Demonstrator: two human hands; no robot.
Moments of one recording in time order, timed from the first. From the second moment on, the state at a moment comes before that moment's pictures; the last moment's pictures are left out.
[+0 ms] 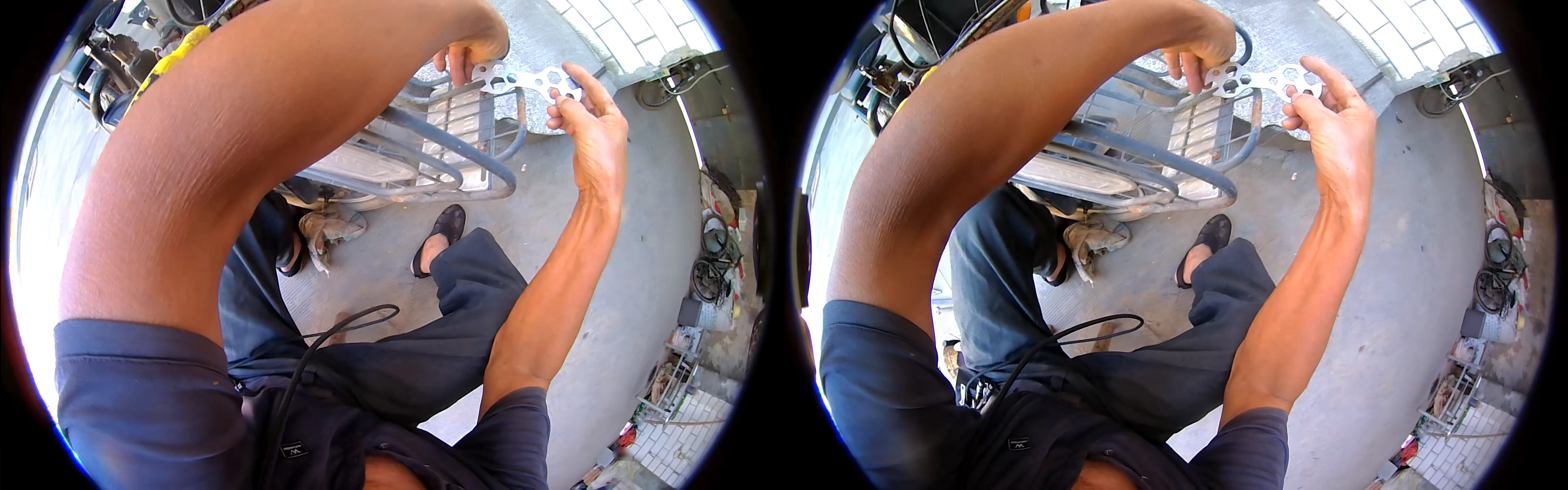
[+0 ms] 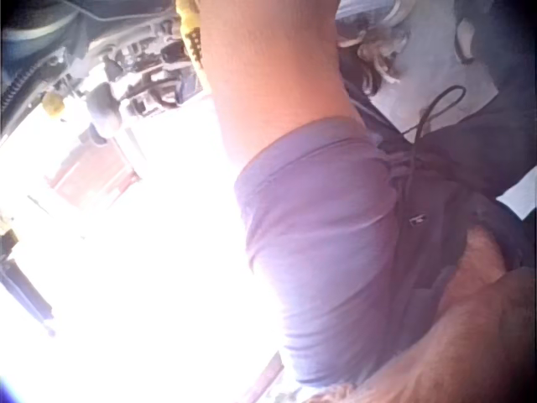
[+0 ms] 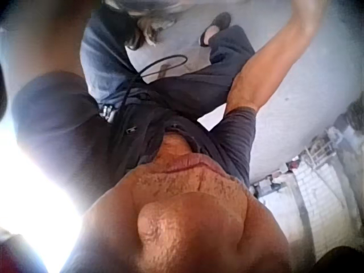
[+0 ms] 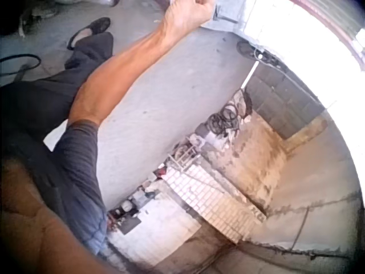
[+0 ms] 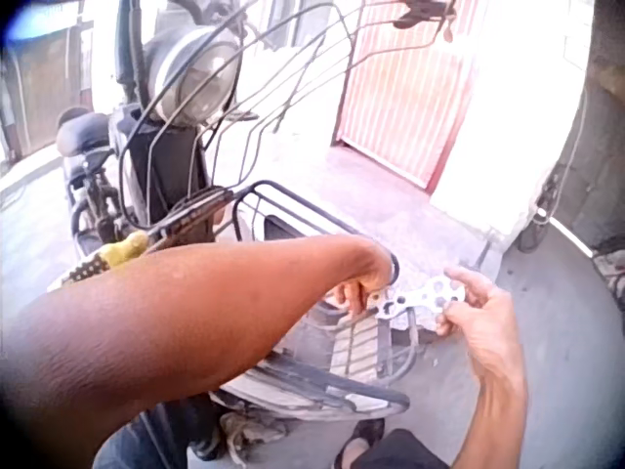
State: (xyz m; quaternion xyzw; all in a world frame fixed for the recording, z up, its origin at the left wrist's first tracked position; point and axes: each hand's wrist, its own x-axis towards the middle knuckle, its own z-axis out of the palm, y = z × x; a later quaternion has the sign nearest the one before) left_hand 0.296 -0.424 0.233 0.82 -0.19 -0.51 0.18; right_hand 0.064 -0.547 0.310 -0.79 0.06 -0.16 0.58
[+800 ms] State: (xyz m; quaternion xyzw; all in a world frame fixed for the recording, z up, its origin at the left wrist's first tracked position) left_hand 0.199 -0.382 0.346 0.77 -0.32 -0.35 0.42; right_hand 0.052 -0.599 0.302 -0.72 0.04 -0.22 0.66
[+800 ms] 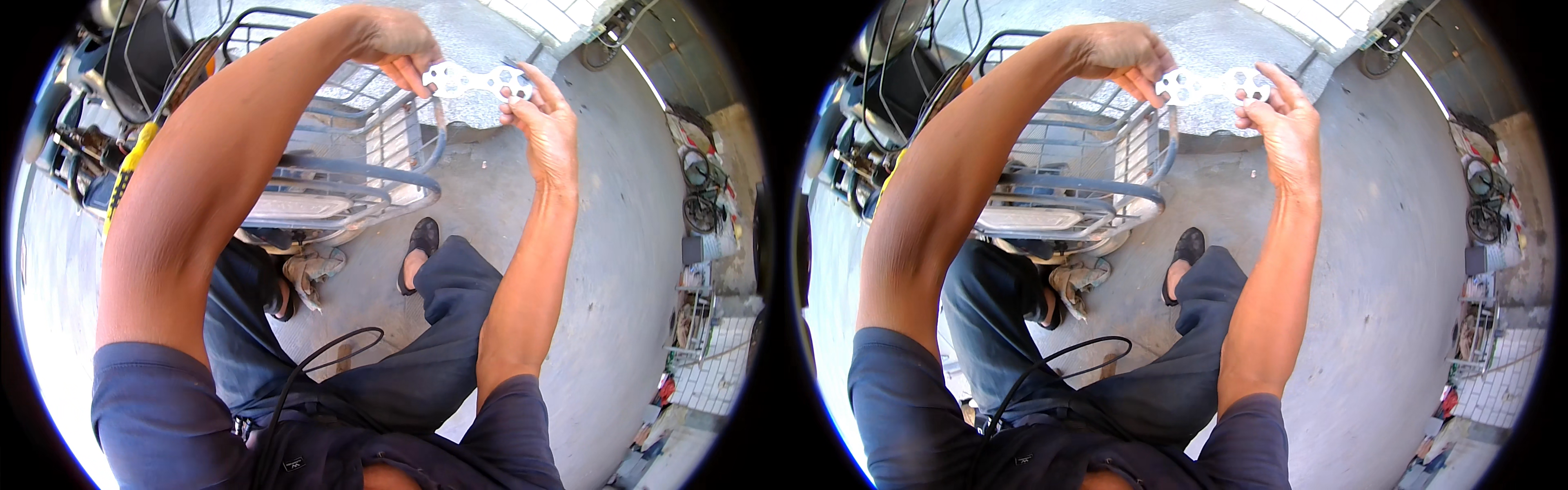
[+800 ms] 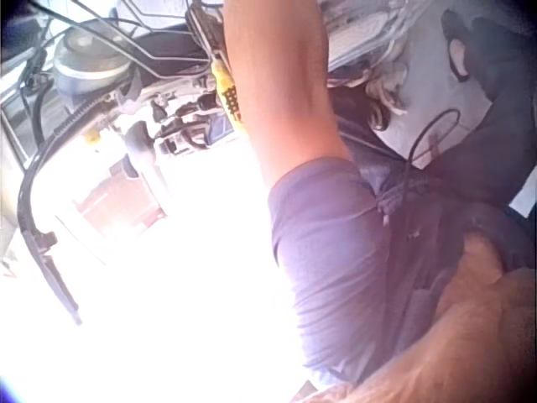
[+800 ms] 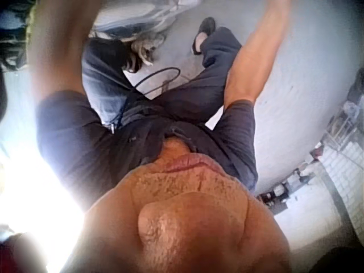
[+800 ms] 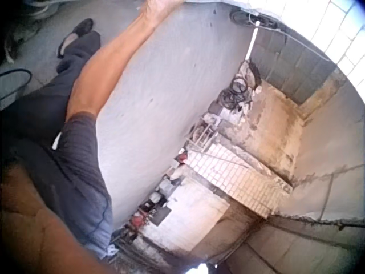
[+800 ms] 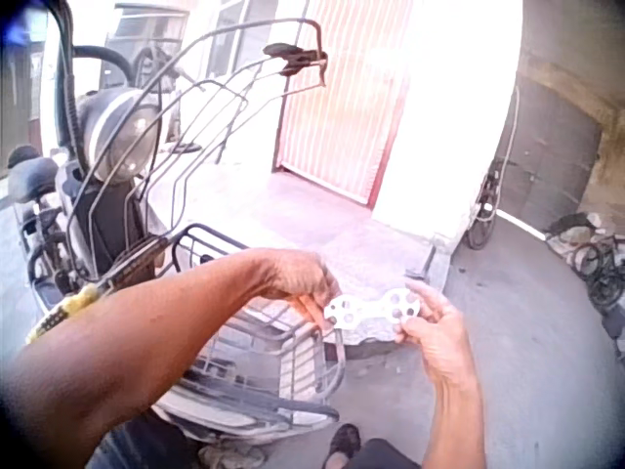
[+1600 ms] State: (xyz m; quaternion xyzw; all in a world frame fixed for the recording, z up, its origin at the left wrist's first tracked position) left_hand 0.198 -0.392 0.345 0.74 -0.34 -0.34 0.47; right_hand 0.079 -0.547 0.284 -0.75 0.10 -0.20 0.62
